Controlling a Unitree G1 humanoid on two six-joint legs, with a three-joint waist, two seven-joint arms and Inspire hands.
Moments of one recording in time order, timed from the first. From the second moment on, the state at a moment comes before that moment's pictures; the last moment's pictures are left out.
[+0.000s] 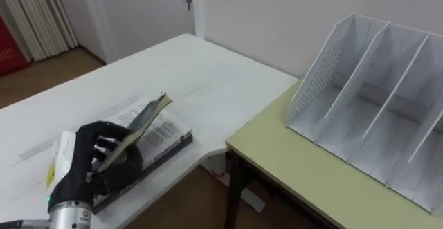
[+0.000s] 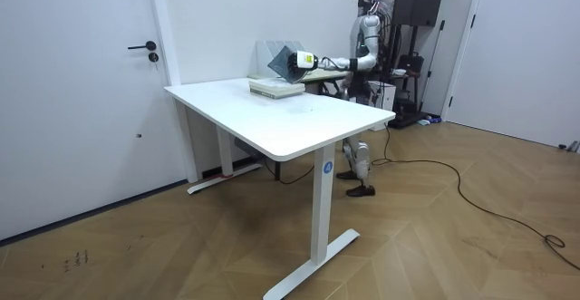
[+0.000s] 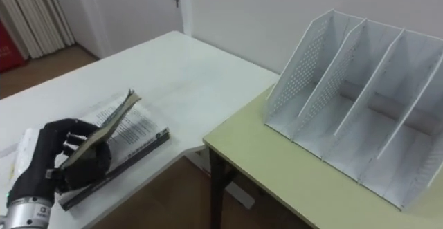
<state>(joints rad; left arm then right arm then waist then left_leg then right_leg) 0.10 0.27 0.01 -0.08 0.28 -0.03 0.25 0.08 -0.22 0.05 1.16 0.03 -0.01 0.04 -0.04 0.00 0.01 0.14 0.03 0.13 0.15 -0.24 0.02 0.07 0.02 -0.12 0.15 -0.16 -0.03</state>
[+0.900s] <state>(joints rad) 0.08 0.27 -0.04 -0.18 -0.59 -0.06 -0.18 0.10 -0.29 0.19 0.30 0.23 -0.09 0.55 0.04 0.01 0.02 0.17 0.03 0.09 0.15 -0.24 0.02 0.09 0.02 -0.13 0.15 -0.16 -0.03</state>
